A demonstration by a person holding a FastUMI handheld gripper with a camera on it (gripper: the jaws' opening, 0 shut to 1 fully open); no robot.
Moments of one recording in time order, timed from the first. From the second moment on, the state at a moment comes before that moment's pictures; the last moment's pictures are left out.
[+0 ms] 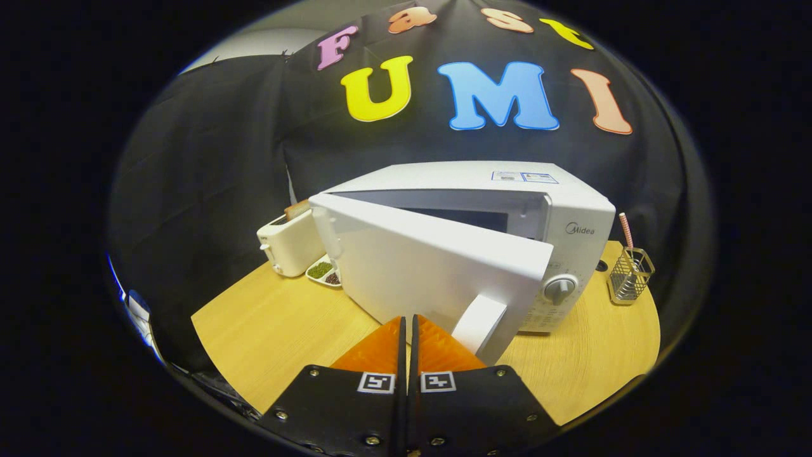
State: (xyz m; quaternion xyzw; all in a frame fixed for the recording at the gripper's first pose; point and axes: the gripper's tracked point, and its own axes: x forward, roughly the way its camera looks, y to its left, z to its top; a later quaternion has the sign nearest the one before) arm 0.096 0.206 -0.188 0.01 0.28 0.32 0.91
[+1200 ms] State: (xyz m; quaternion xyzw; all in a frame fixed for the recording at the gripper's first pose) arm 0.185 0.196 -0.194 0.01 0.25 0.19 0.95
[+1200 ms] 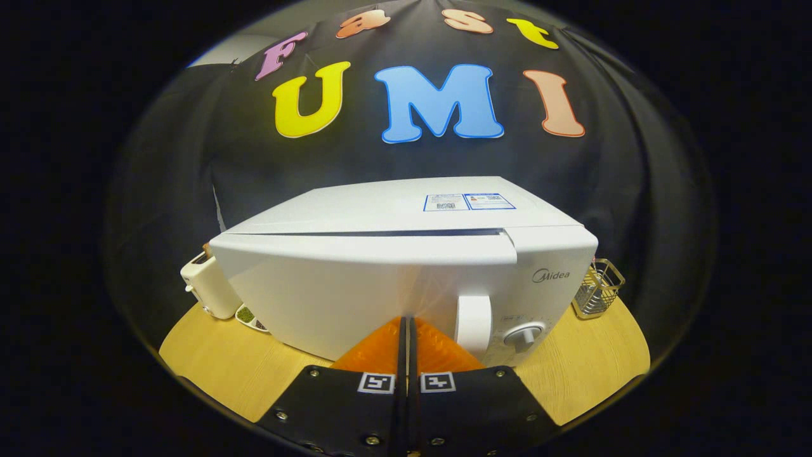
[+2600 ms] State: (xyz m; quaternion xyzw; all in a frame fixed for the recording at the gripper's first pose) arm 0.084 0.172 -0.065 0.04 0.14 0.12 0.98
